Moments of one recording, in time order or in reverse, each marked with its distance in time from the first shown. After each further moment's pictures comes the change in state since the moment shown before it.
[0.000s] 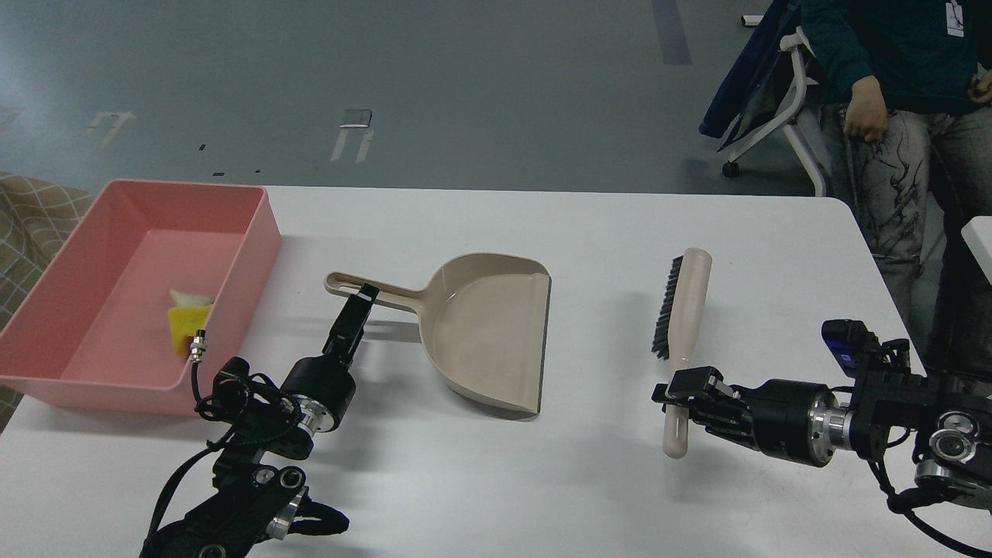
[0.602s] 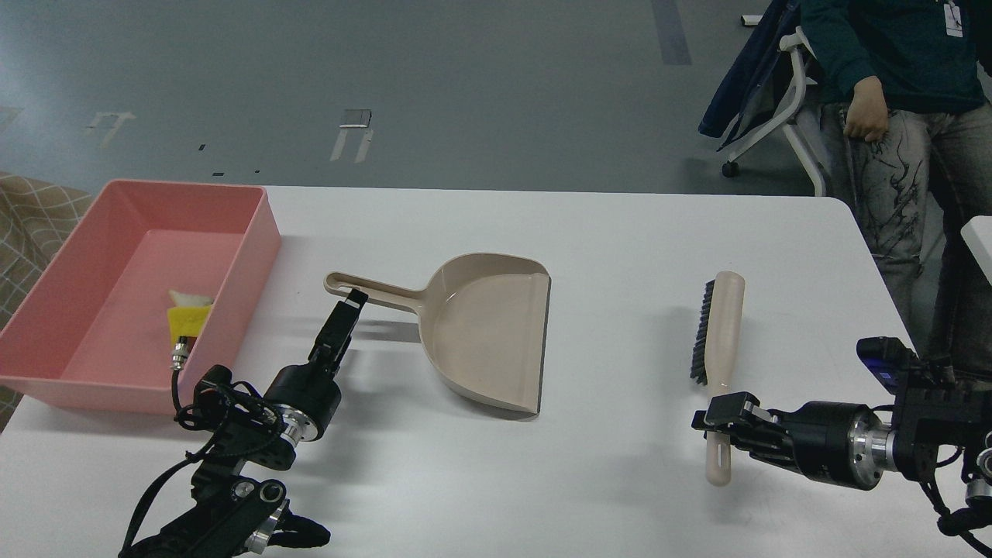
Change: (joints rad) left arm 0.054 0.065 -0.001 -0.066 0.000 -0.001 -0.005; right arm -0.013 -0.112 -0.029 0.040 -0.035 0.028 -0.041
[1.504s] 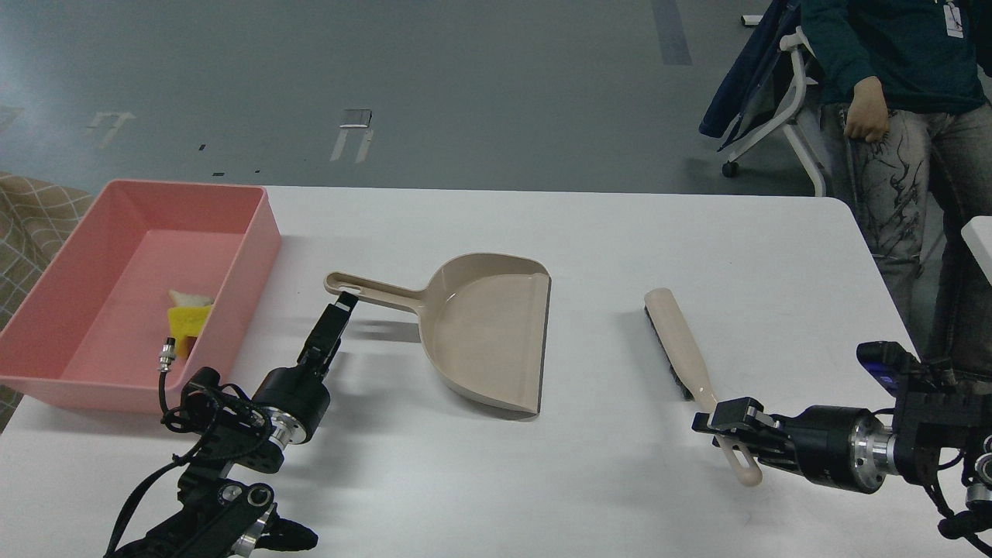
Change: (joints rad) left arm 0.011 0.027 -0.004 -0.019 0.001 0.000 0.000; right arm 0.004 0.001 -0.007 -0.003 -0.013 -0.010 -0.003
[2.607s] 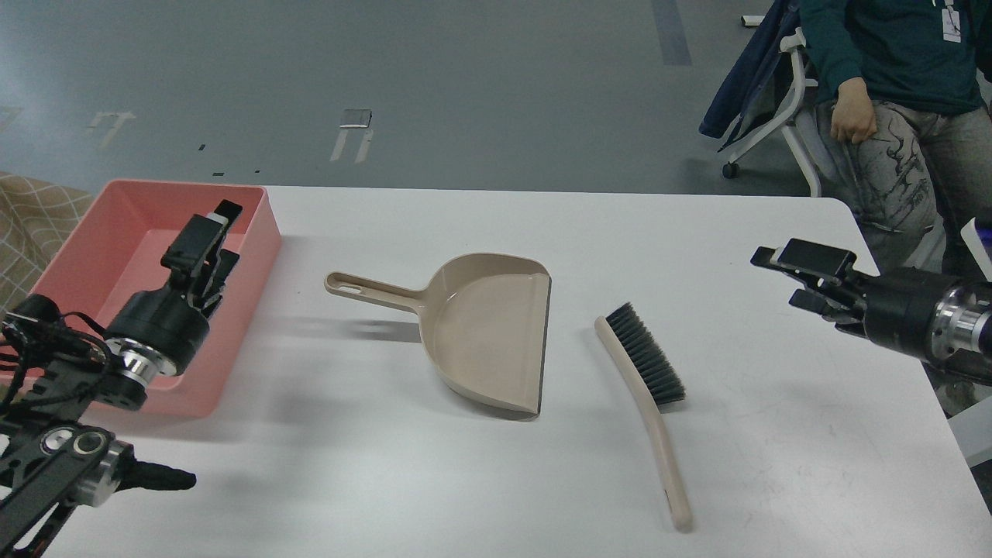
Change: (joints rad) left arm 0.042 0.347 -0.326 -0.298 -0.311 -0.209 0.015; right arm 0.001 -0.055 0.458 -0.093 0.019 0.004 0.012
